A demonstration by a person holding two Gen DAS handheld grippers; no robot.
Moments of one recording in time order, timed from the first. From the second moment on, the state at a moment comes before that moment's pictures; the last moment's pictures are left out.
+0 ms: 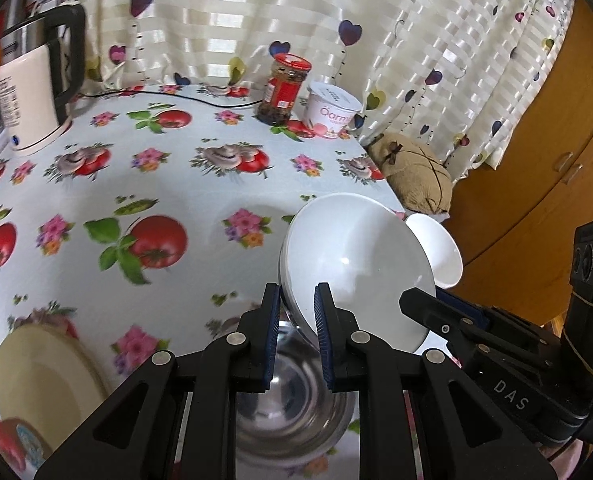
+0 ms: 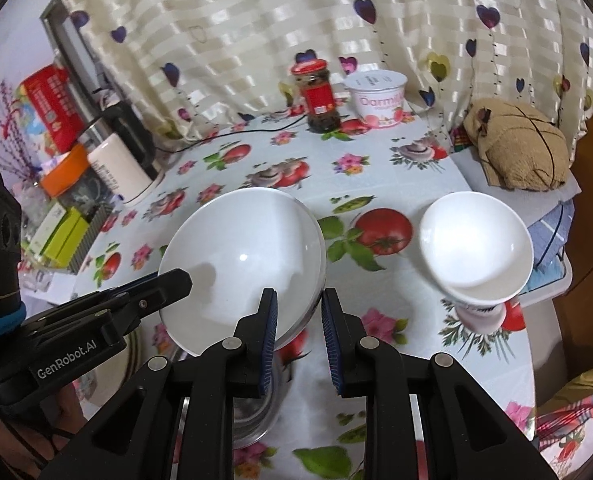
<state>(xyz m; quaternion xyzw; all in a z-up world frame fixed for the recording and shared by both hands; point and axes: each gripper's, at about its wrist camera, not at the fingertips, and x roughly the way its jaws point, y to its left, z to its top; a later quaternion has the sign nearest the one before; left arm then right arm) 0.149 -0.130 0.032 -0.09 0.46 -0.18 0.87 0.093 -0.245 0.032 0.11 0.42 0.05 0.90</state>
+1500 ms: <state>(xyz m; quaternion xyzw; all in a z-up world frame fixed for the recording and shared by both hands) 0.099 -0.096 -0.015 -0.10 0.53 -0.14 0.83 0.062 -0.194 -0.018 0.09 0.50 0.09 0.86</state>
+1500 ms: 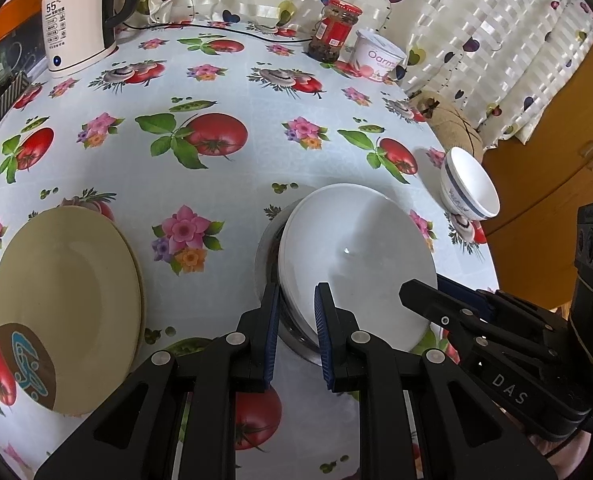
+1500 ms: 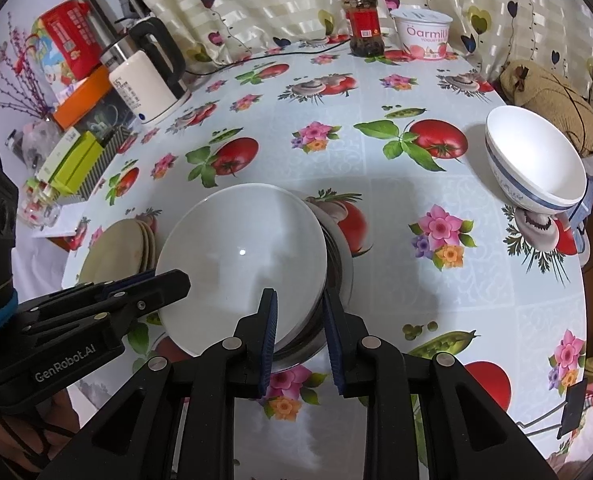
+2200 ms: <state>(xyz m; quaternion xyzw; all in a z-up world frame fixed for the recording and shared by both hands) 0.096 -0.089 0.004 -0.11 0.49 -0.15 0.85 0.057 -0.206 0.001 0.07 0.47 0.08 0.87</state>
